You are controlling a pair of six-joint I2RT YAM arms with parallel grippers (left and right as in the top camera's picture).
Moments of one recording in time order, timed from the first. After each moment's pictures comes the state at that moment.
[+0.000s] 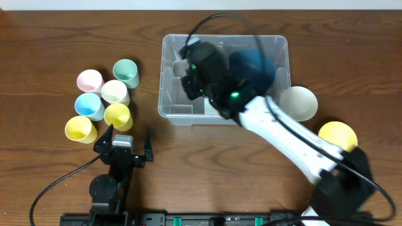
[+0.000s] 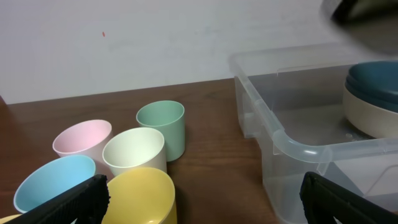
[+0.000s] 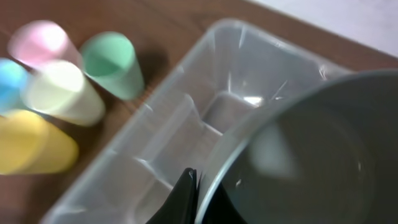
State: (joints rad) left arm -0.06 0.01 0.02 -0.11 0.04 0.07; right arm 0.73 1.79 1.45 -0.35 0.10 0.16
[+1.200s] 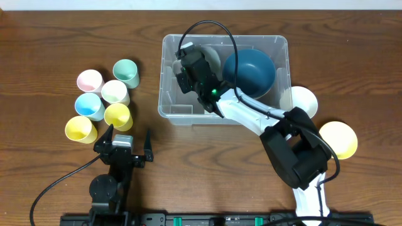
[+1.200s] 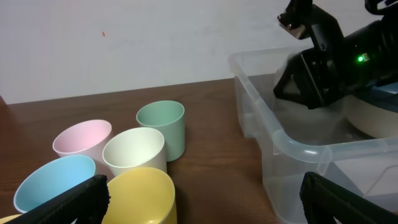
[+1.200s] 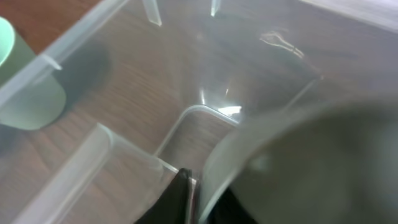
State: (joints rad) left arm -0.06 0.01 0.02 -0.11 0.04 0.07; right arm 0.69 2.12 1.45 0.03 0.15 0.18
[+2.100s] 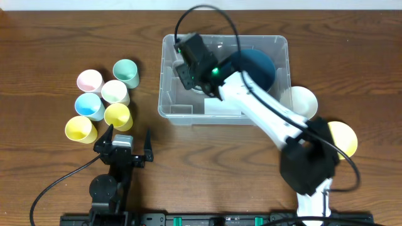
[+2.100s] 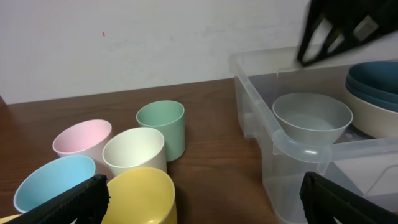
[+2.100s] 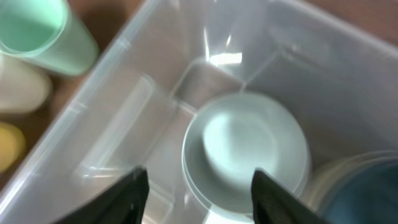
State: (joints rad) left arm -0.06 0.01 0.02 -0.11 0.04 0.07; right arm 0.69 2.02 1.81 -0.72 0.09 0.19
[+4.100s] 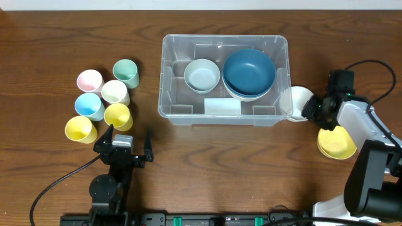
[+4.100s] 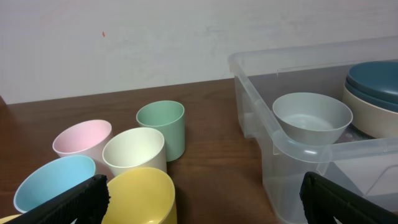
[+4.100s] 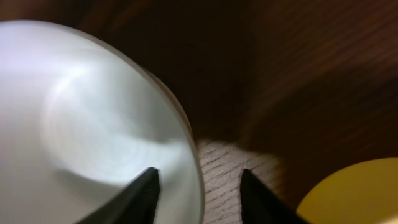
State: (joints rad) left arm -0.06 0.01 0.02 -0.11 0.04 0.07; right arm -0.17 1.69 0.95 -0.55 -0.03 0.45
